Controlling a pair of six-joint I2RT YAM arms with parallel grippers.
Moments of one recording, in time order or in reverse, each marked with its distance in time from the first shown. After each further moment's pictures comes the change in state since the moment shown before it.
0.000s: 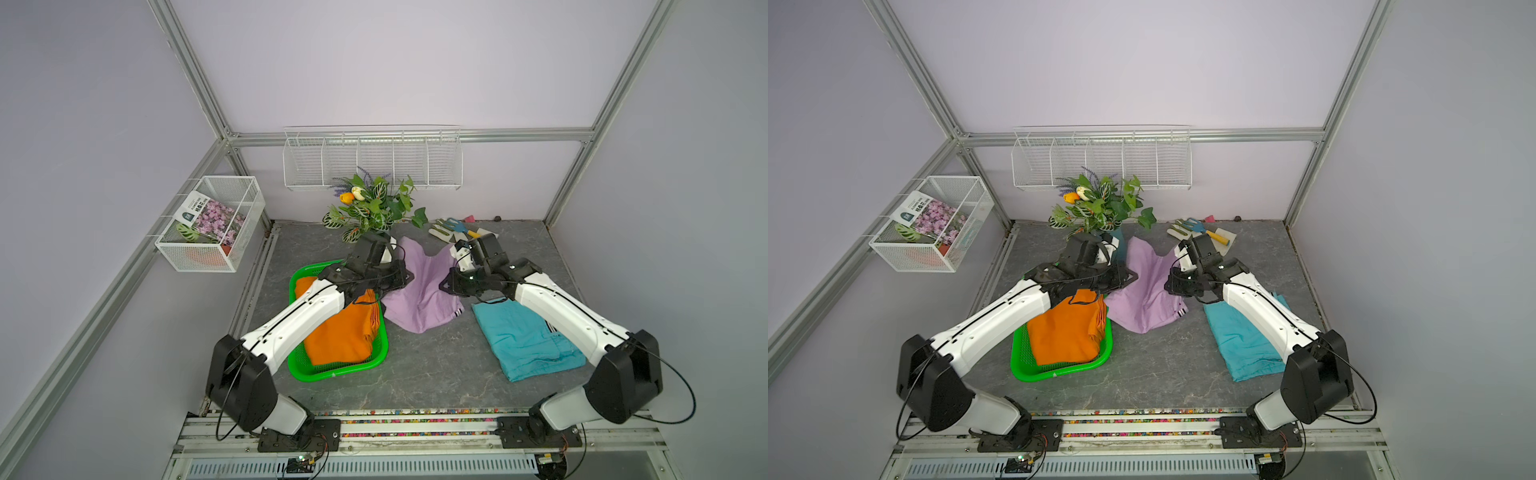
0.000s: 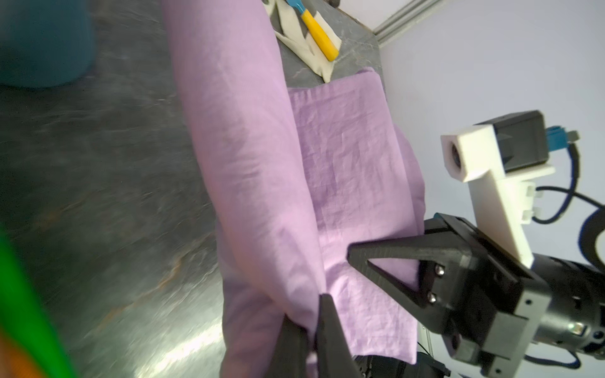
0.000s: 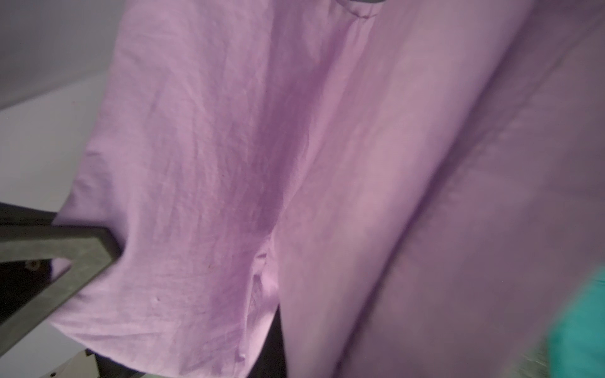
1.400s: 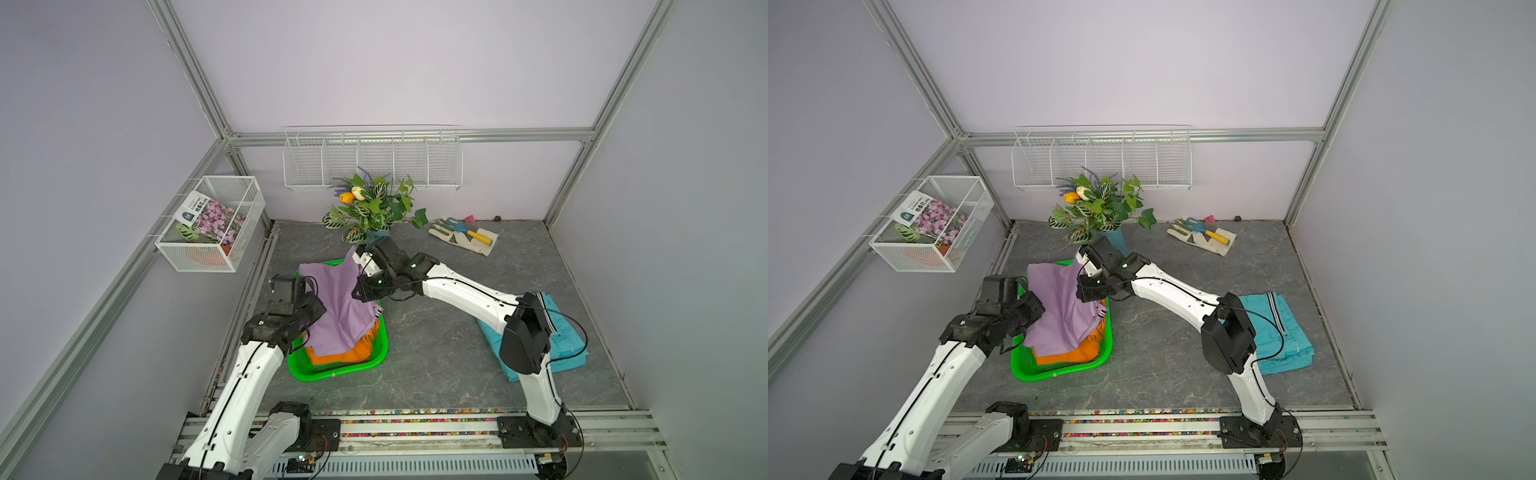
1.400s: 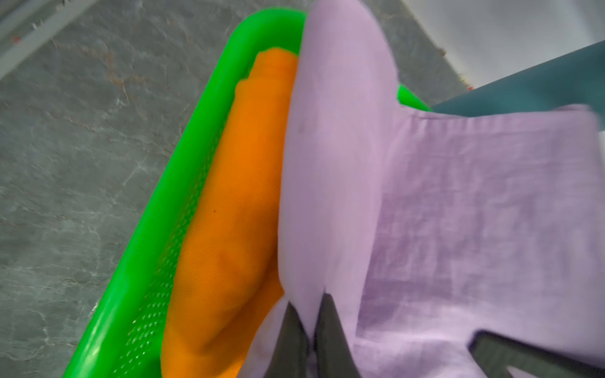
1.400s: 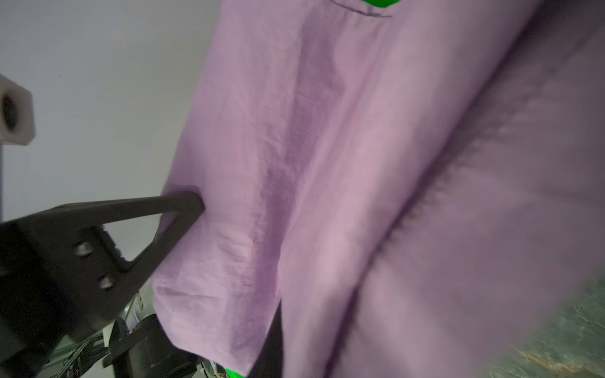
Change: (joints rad) left arm 0.472 -0.443 -0.412 -0.259 -0.328 -0.036; right arm 0.394 0.579 0.616 0.030 0.021 0.026
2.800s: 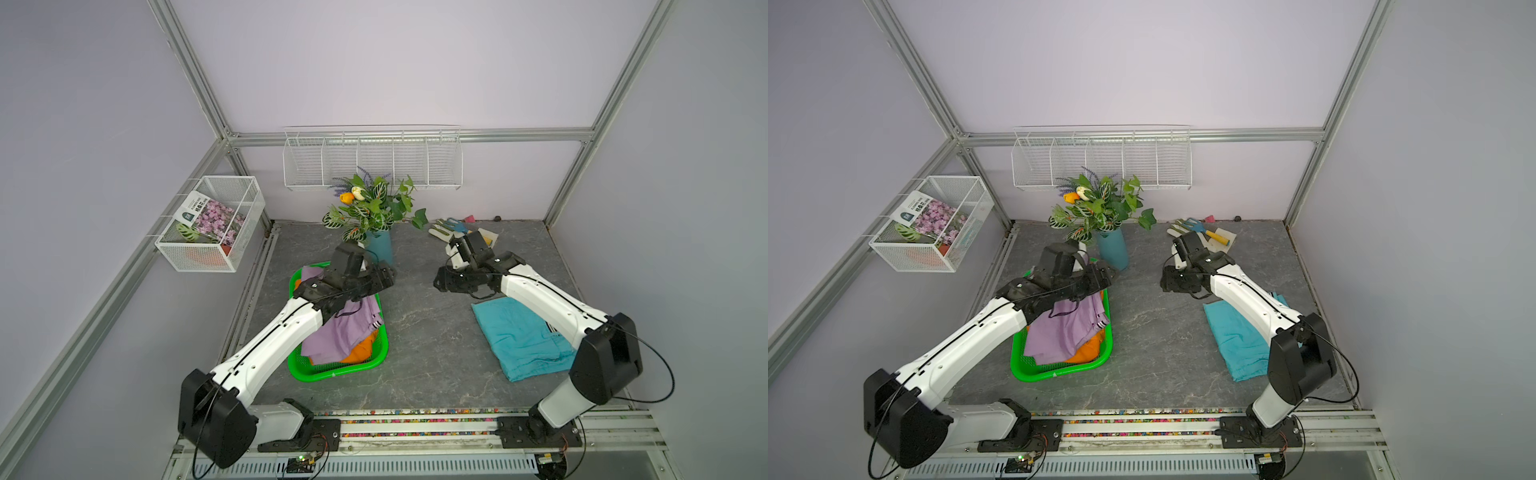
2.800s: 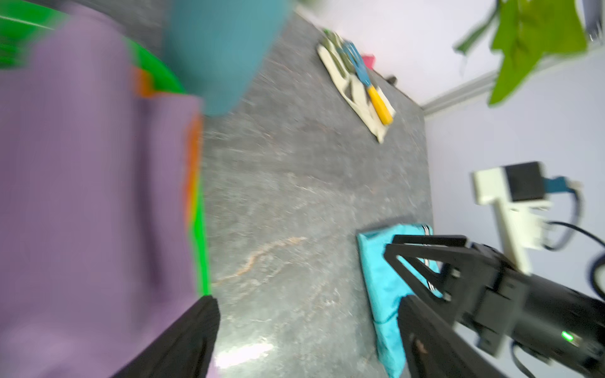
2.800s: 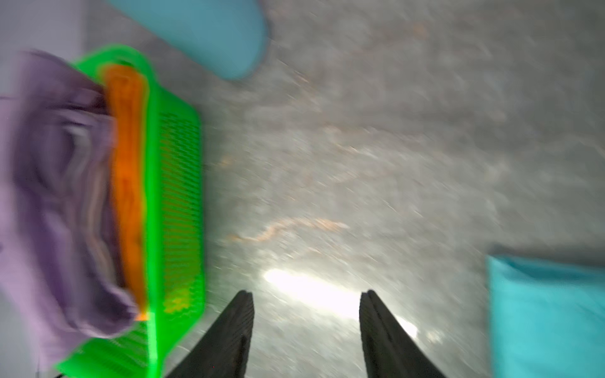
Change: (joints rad) left arm -0.449 0.370 0.319 0.292 0.189 -0.045; right arm -0.446 -0.510 -0.629 -0.101 0.182 -0.081
